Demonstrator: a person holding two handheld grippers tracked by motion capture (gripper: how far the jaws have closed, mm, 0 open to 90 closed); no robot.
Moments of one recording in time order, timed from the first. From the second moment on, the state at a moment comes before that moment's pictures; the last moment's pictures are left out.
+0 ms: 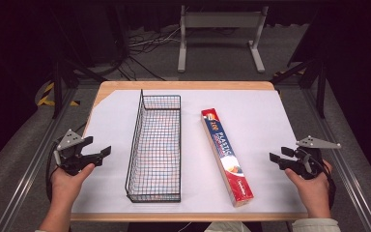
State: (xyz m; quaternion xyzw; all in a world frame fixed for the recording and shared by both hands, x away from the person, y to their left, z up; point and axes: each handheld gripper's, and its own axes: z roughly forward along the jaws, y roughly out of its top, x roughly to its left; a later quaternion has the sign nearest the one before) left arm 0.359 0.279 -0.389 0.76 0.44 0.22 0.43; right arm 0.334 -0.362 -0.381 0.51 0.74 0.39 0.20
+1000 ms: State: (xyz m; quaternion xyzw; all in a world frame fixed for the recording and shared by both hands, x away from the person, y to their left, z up) left arm 0.347 0.282 -0.385 0.76 0.45 0.22 0.41; right arm 0.355 -0.289 -0.344 0.46 0.76 0.43 0.18
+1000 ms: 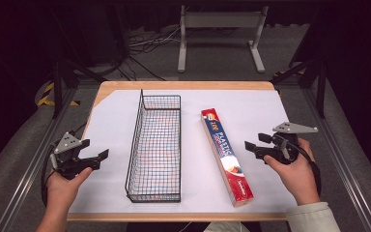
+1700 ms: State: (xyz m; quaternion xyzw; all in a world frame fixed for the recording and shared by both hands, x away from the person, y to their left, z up) left arm 0.348 0.286 -0.386 0.76 0.45 0.22 0.41; right arm 0.376 -0.224 -0.329 0.47 0.76 0.42 0.17
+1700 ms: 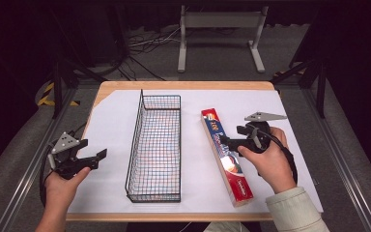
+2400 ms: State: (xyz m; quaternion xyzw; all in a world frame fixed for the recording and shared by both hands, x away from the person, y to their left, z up) left arm 0.350 0.289 -0.388 0.75 0.46 0.22 0.41; right arm 0.407 -0.202 -0.372 0.55 0.77 0.30 0.14
